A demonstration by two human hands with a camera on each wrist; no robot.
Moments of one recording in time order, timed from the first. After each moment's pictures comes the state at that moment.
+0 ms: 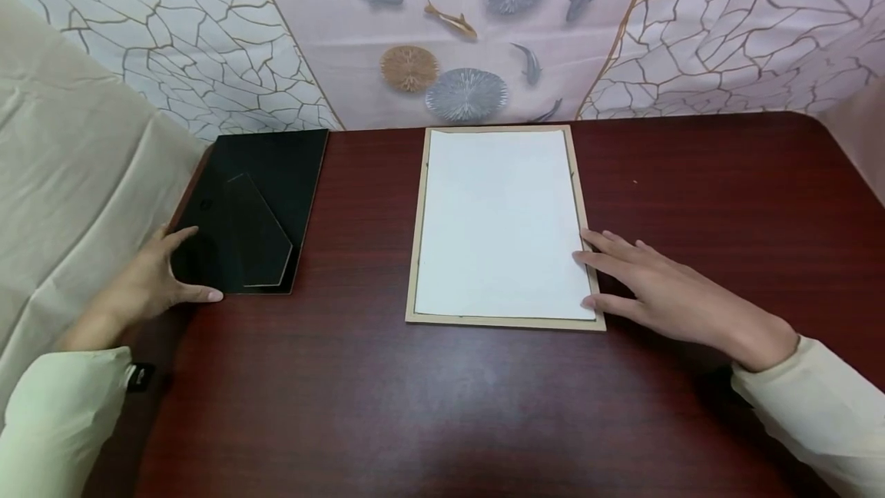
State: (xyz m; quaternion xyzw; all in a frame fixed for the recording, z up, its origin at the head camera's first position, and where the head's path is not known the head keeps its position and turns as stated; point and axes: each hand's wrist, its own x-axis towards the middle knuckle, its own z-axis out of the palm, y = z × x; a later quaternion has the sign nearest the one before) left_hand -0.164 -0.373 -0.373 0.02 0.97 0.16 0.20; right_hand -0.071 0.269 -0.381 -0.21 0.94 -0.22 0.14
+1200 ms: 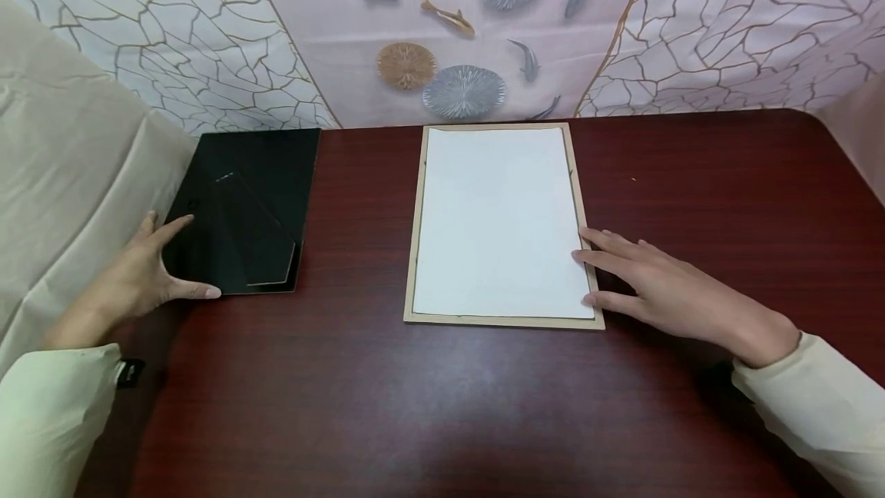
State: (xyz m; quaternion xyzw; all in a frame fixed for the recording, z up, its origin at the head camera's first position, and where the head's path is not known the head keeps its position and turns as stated) left_hand -0.167 -0.372 -0.369 0.05 0.98 0.14 0.16; right_hand -0.073 0.271 -0.381 -0.22 0.95 -0.21 0.13
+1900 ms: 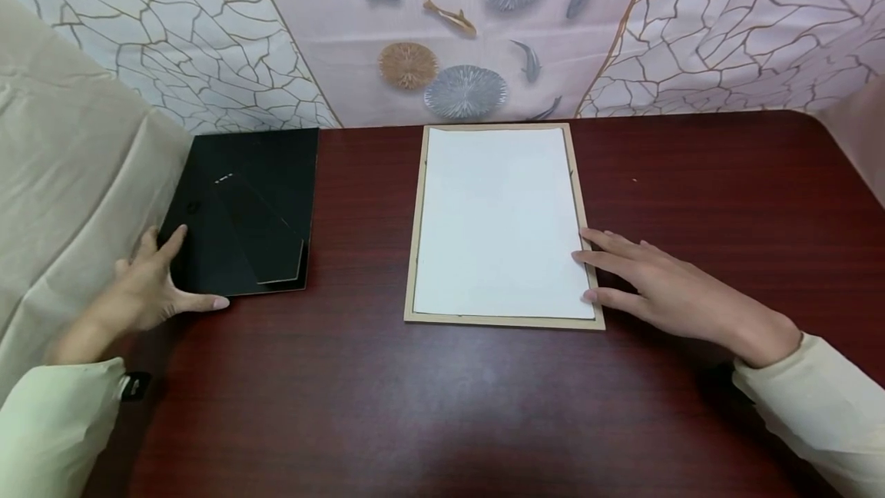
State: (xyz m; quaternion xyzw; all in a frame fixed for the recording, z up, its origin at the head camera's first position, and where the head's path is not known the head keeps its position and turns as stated) left_hand -0.151 -0.368 -0.375 0.02 0.97 0.13 0.19; right_hand -0.074 0.271 -0.380 -0.21 0.94 -0.21 0.13
